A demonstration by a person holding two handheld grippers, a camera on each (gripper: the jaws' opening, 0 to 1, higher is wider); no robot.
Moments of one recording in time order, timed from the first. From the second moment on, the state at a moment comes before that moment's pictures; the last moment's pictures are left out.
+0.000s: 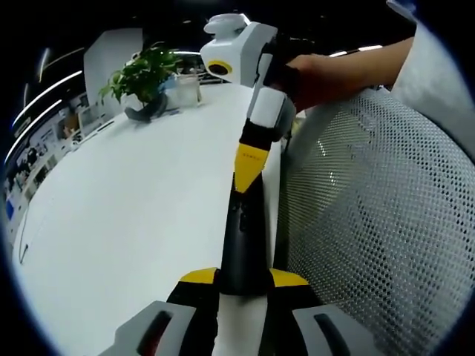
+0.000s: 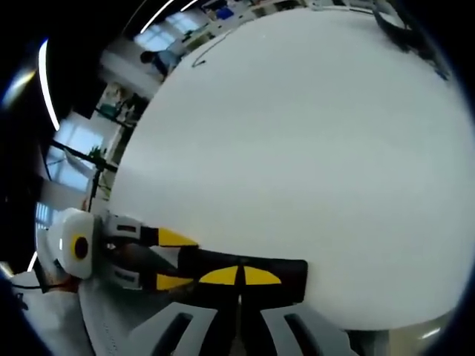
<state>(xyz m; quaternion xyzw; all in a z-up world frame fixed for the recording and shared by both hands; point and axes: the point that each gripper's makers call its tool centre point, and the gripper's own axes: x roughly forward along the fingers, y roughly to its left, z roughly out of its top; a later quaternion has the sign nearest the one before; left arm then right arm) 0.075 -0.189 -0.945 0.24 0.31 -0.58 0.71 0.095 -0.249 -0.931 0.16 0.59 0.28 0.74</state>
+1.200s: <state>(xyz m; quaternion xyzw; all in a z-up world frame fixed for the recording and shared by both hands) 0.075 -0.189 -0.945 0.24 0.30 -0.58 0.71 0.090 -0.250 -0.938 0.17 0.60 0.27 0.73</state>
